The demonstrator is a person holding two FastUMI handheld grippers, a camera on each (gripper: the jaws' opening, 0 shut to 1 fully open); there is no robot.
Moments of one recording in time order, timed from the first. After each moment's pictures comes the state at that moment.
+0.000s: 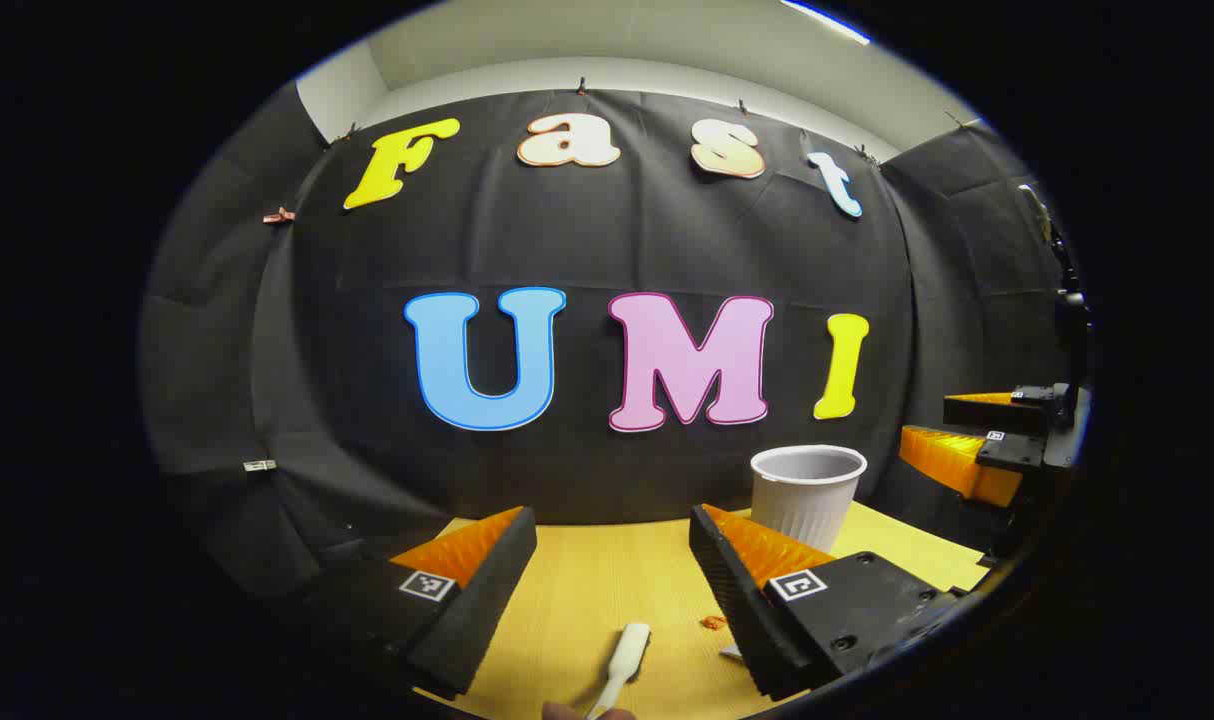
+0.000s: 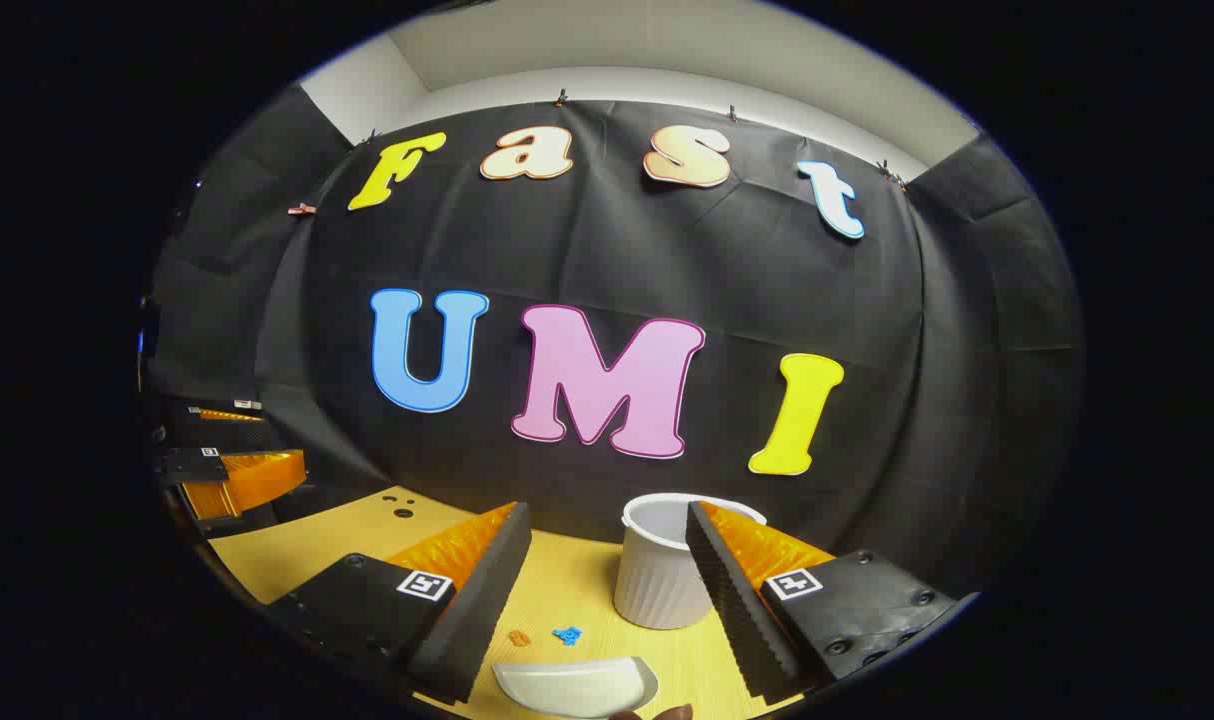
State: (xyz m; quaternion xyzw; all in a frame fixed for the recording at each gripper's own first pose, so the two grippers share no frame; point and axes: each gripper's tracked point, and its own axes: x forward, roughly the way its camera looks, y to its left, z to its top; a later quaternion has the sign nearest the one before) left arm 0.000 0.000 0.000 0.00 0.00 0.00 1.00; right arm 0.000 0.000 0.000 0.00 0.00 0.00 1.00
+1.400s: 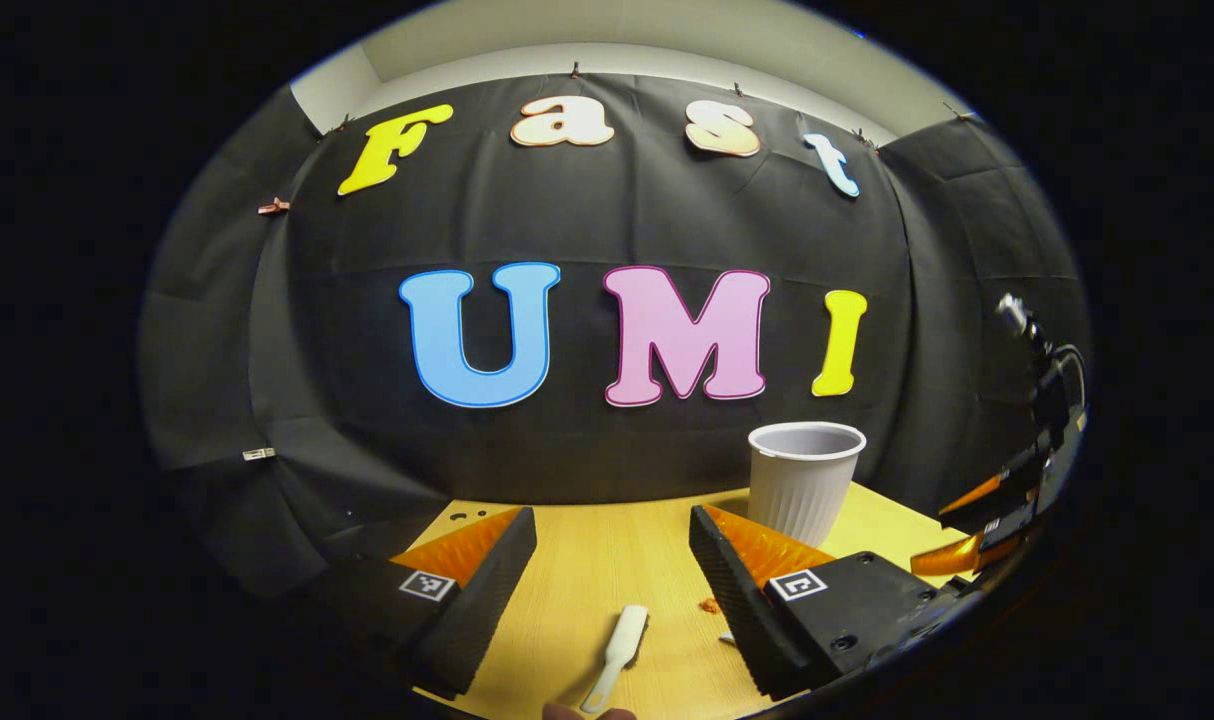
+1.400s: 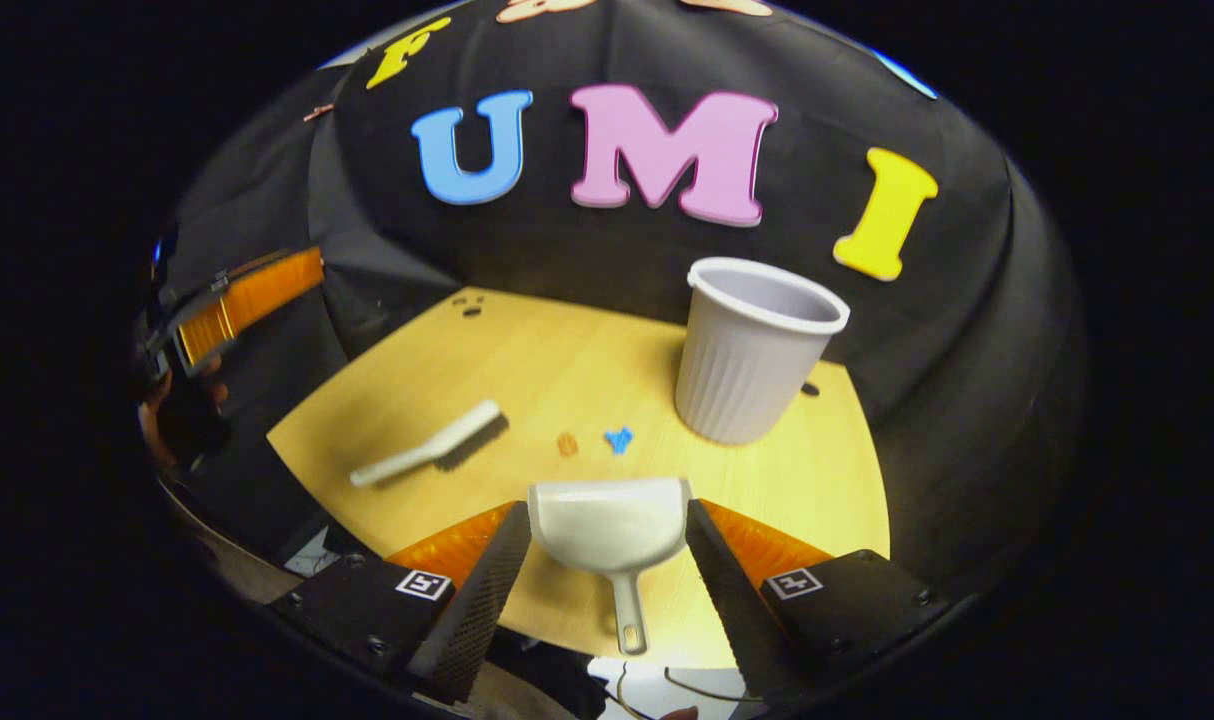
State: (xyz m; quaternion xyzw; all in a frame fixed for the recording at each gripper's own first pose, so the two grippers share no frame) left arm -0.003 -0.004 -0.027 0.01 0.03 0.00 1.00; right arm -0.072 0.000 -0.197 0.00 0.37 0.13 0.92
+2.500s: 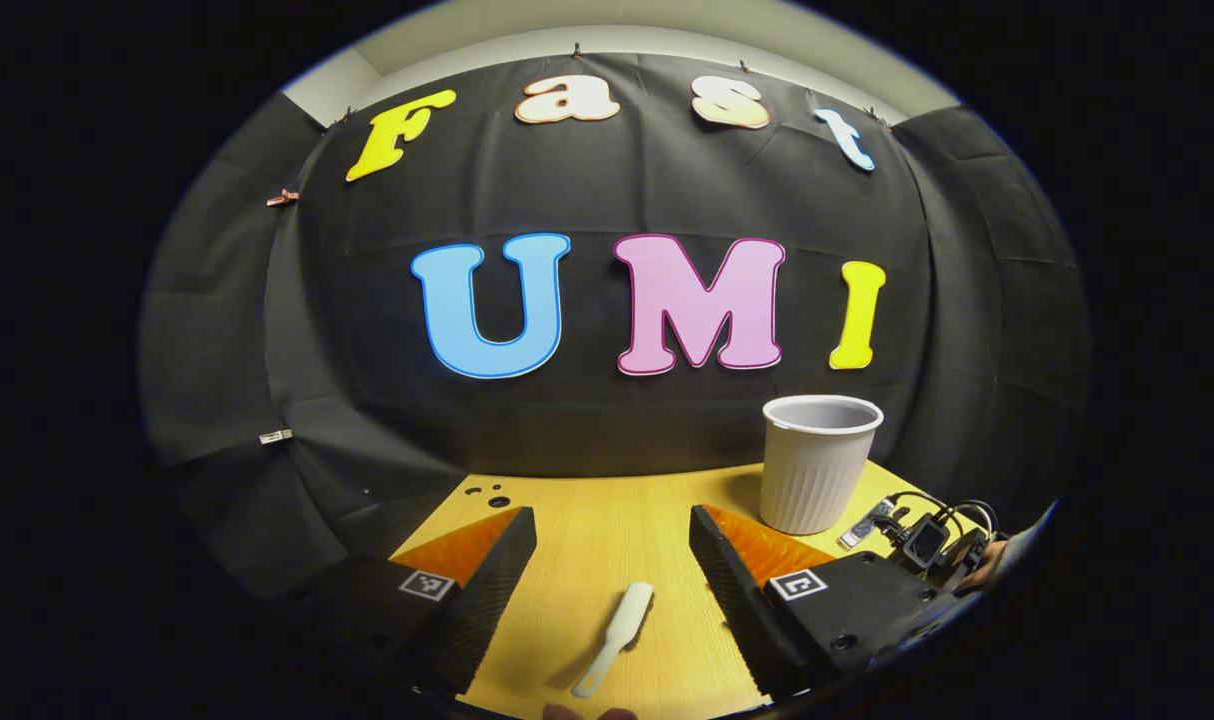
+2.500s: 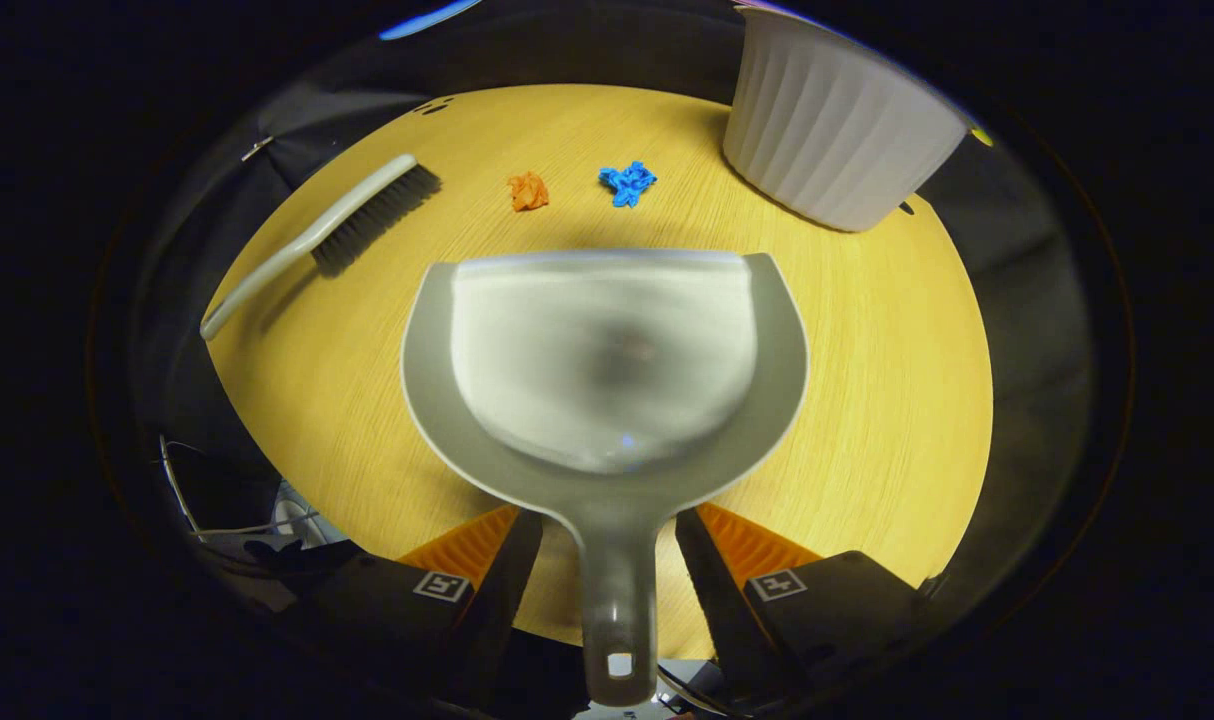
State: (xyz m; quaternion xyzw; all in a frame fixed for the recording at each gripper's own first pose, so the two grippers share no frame) left arm -0.001 -0.015 -0.047 0.01 0.08 0.04 1.00; right arm -0.079 0.004 -0.412 -0.04 0.60 0.15 0.78
